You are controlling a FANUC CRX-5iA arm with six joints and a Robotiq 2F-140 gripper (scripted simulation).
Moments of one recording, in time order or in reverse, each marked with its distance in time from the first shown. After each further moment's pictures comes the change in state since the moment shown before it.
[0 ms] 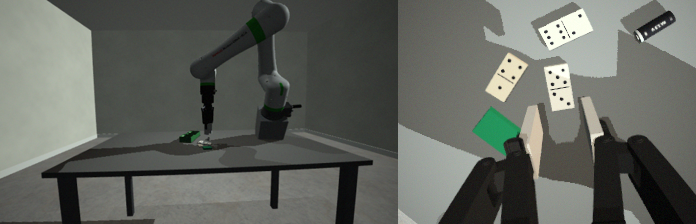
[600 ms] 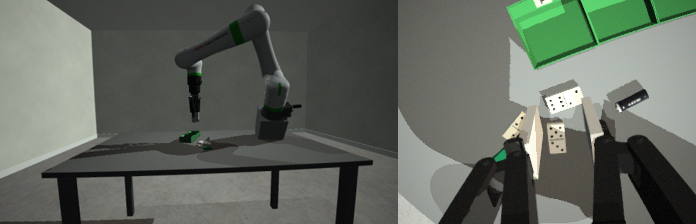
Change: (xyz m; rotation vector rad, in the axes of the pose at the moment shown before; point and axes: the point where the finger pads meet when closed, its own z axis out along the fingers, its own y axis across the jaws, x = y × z) arm 0.104 0.014 -0.069 0.010 -0.015 -0.082
